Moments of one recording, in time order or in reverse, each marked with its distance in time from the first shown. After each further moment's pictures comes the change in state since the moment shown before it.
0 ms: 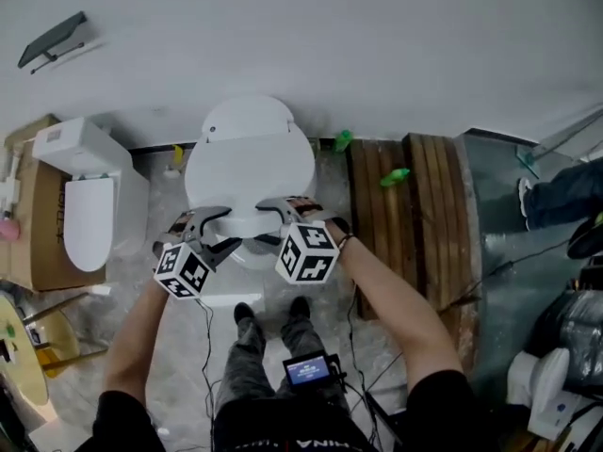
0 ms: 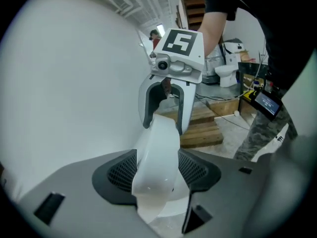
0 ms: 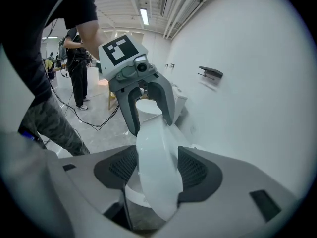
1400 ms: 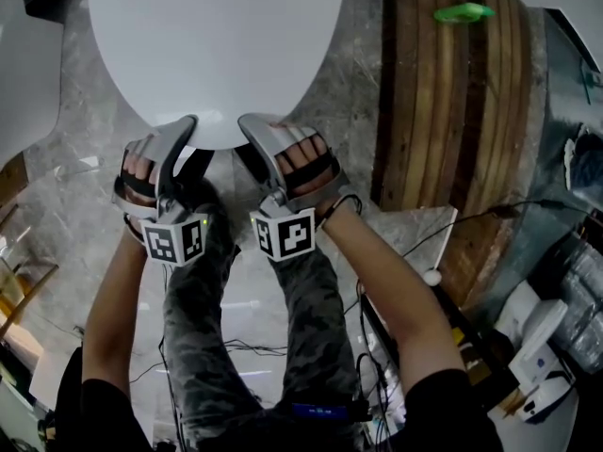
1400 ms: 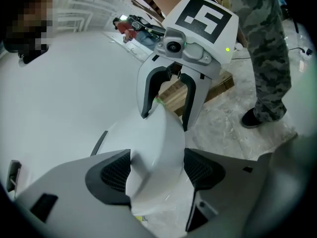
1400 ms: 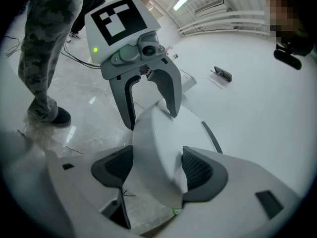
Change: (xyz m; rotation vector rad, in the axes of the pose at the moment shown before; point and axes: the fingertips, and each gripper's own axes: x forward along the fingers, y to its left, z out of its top) left arm 0.218 -0.254 -0.265 0.328 0.147 0.343; right arm 0.253 0.228 -0.255 -0.285 0.112 -0.522
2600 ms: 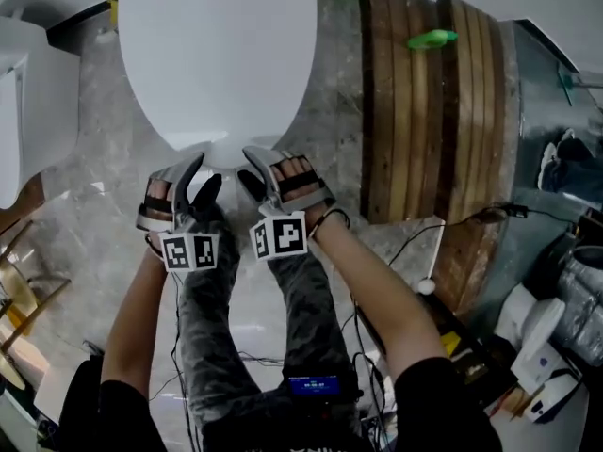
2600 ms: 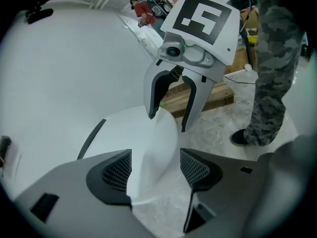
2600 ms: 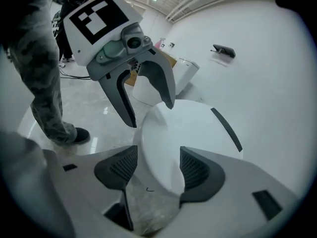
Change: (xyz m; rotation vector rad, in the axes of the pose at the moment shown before) left arm -0.027 0.021 0.014 -0.191 0.060 -0.121; right arm -0.018 -0.019 0.010 0.176 0.081 0.227
